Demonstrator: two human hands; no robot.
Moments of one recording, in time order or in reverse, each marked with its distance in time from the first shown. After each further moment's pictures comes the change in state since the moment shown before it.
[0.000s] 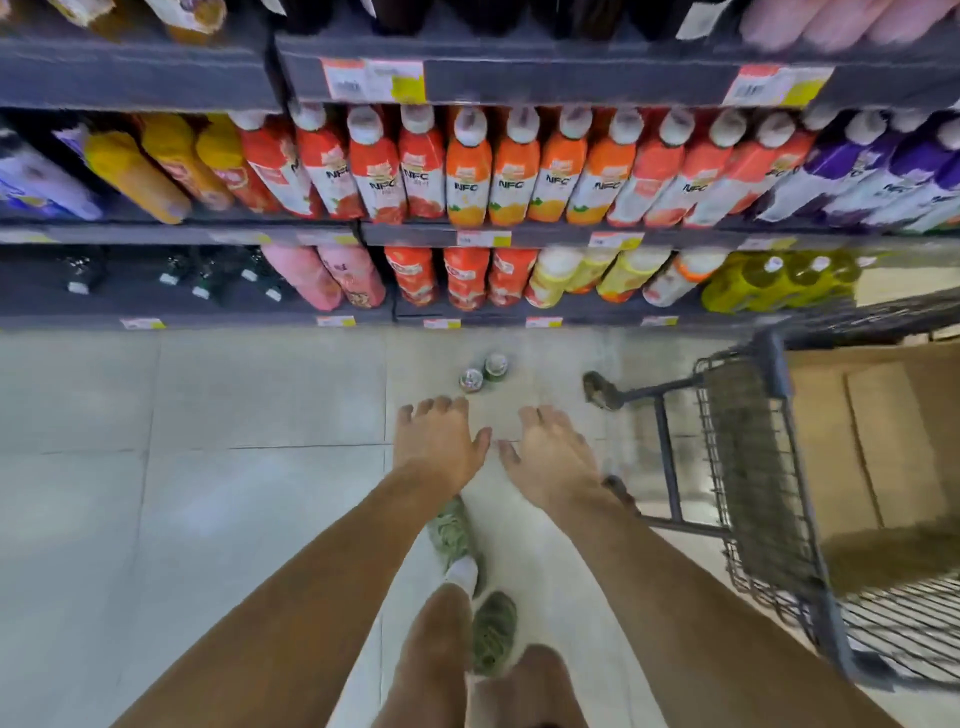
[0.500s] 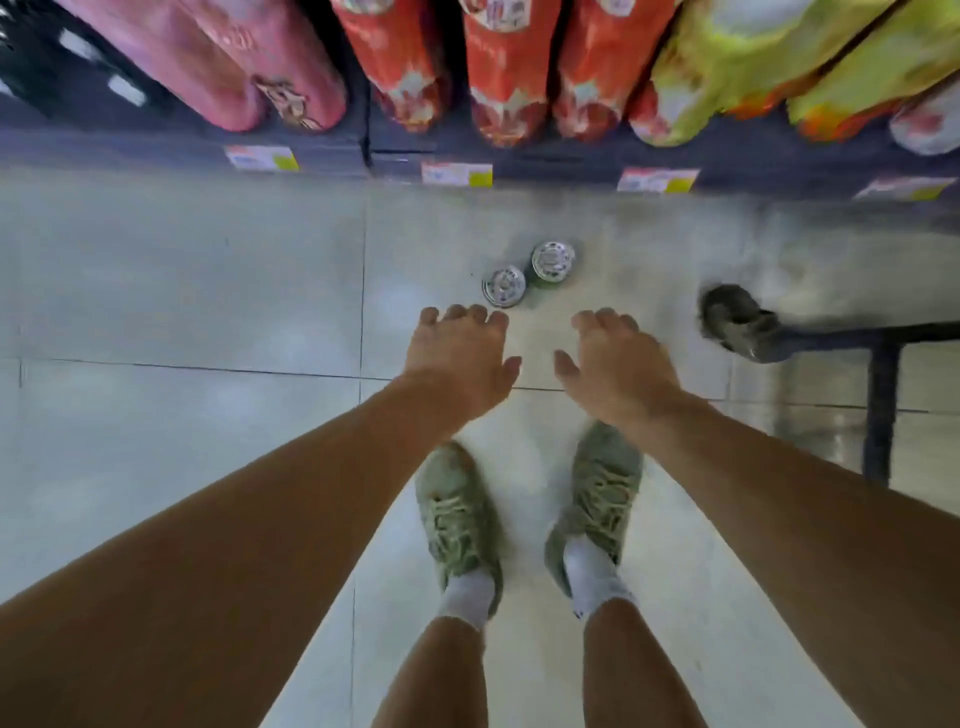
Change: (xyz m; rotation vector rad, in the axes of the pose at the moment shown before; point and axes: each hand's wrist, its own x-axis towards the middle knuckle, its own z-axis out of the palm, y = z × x) left_hand 0.246 -0.024 0.239 0.131 -0.113 0.085; right_hand 0.274 0.100 0.224 -0.096 -0.084 -0.088
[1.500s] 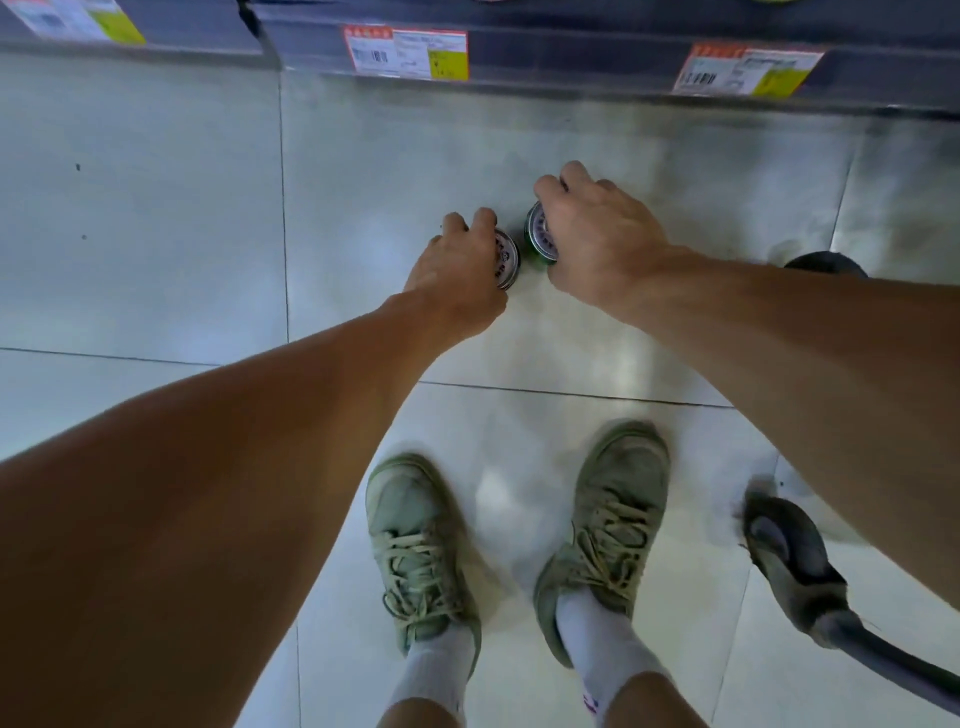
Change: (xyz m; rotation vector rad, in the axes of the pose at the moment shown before) left_hand 0.160 -0.010 0.106 -0.485 0.041 -0.144; right_hand 0.174 0.023 0.053 -0.140 0.037 -0.204
